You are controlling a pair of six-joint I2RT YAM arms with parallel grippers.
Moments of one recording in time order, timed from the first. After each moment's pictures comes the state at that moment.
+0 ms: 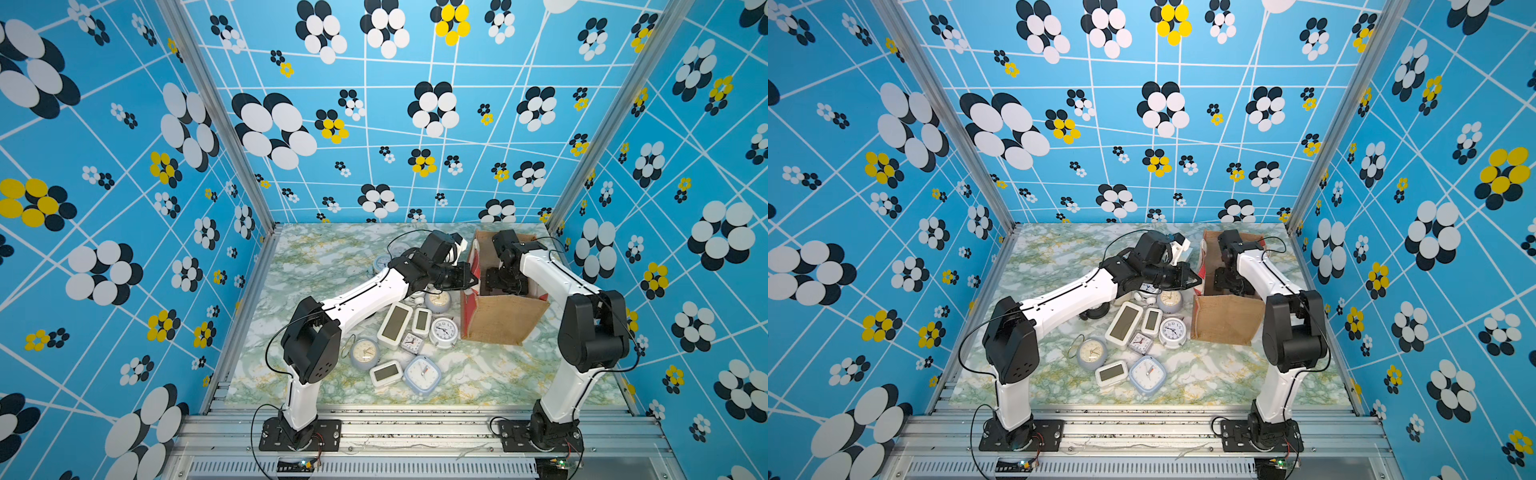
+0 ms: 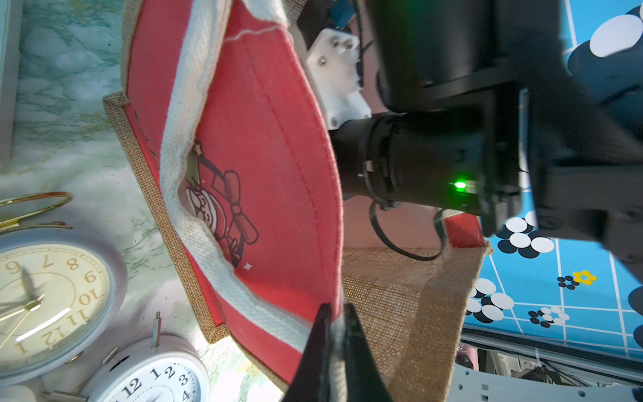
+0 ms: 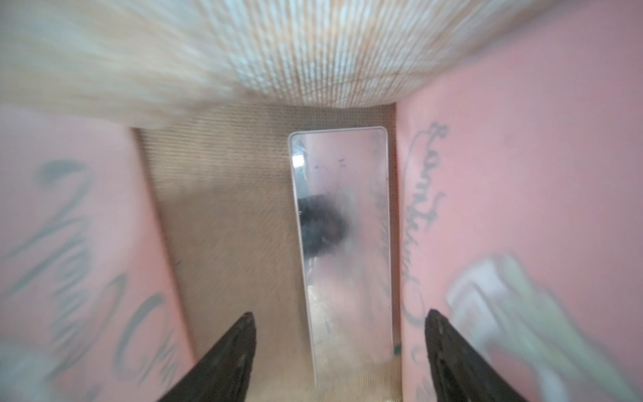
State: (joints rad) left arm -0.81 1.93 1.69 -0.32 0.47 -0.73; right arm 0.16 1.80 1.45 -0.98 0.20 0.31
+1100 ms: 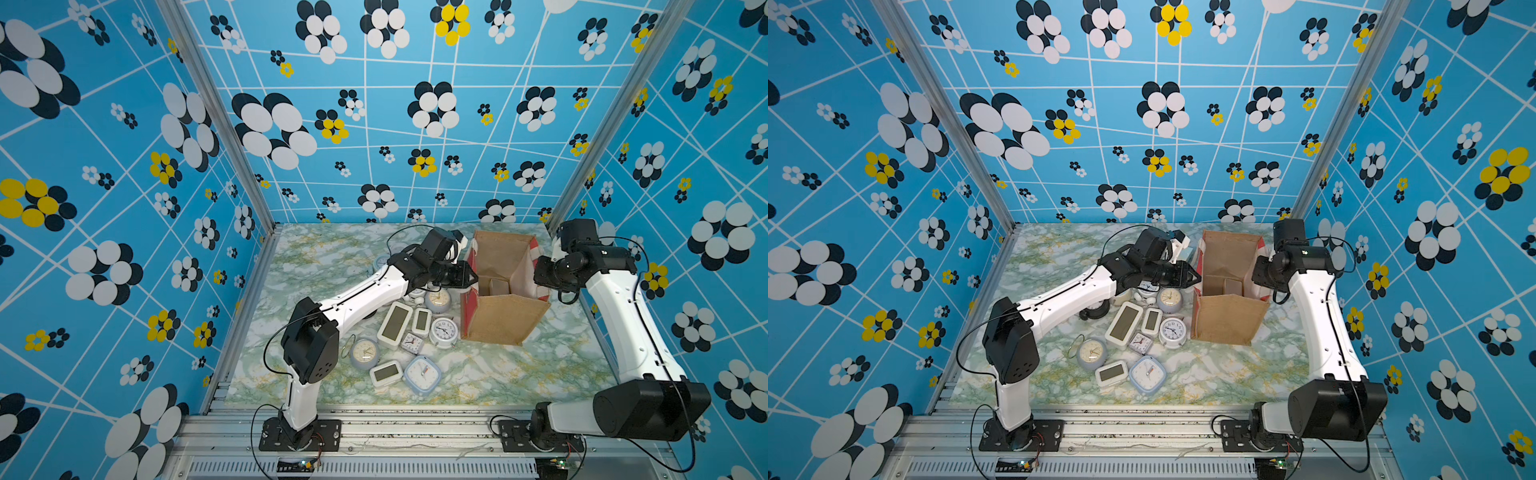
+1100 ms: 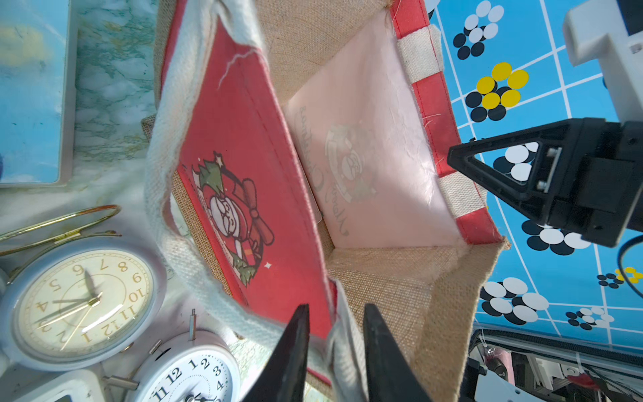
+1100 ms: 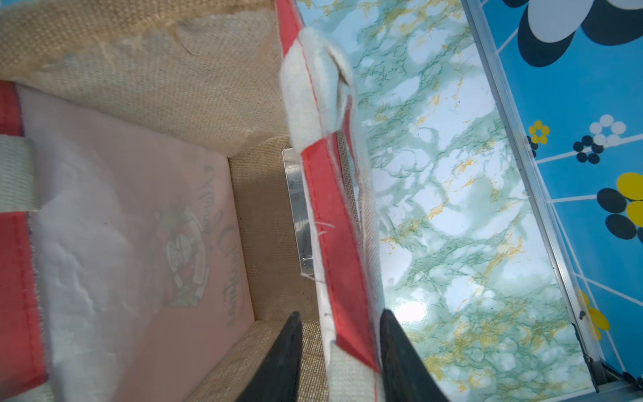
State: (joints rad) left arm -0.81 1.94 1.75 -0.42 0.41 -0.63; right arm -0.05 1.39 1.48 -1.15 0.07 0.24
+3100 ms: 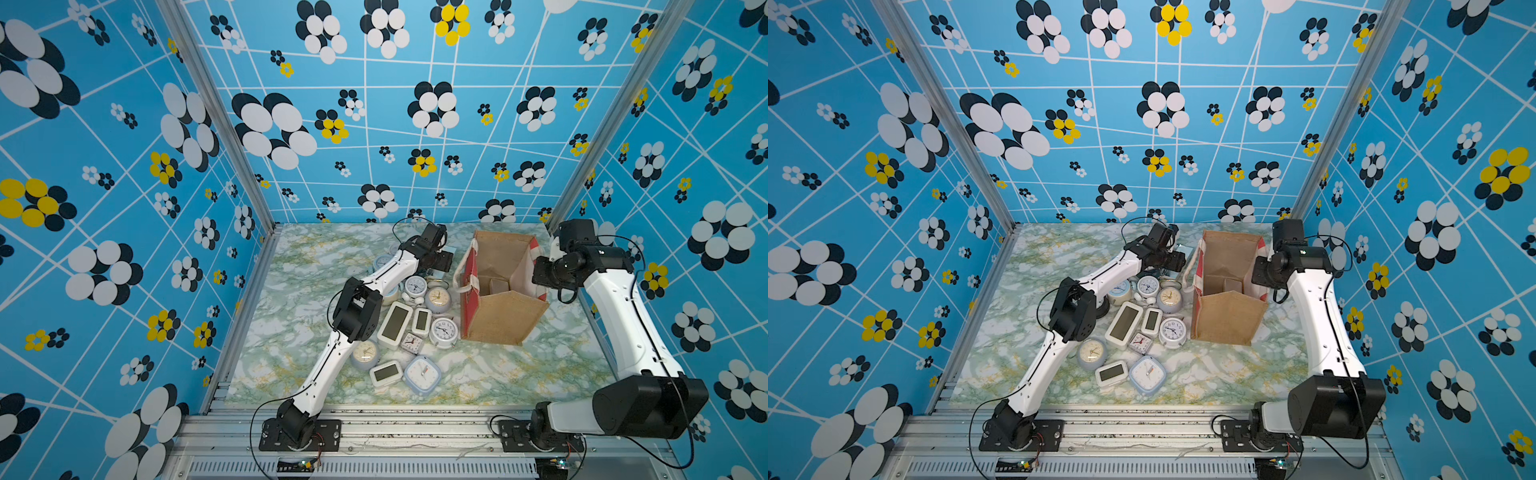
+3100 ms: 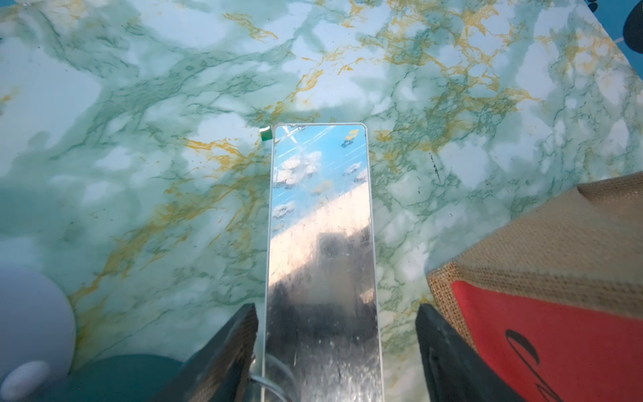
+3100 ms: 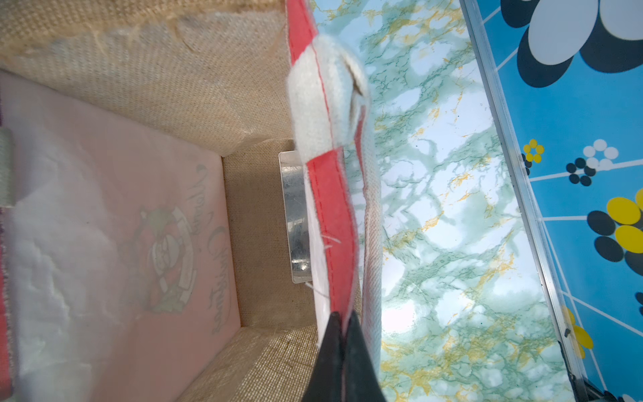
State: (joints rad) left arm -0.63 2.62 2.38 -0.55 0.10 -0.24; right arm -0.05 1.40 1.46 -1.12 0.07 0.19
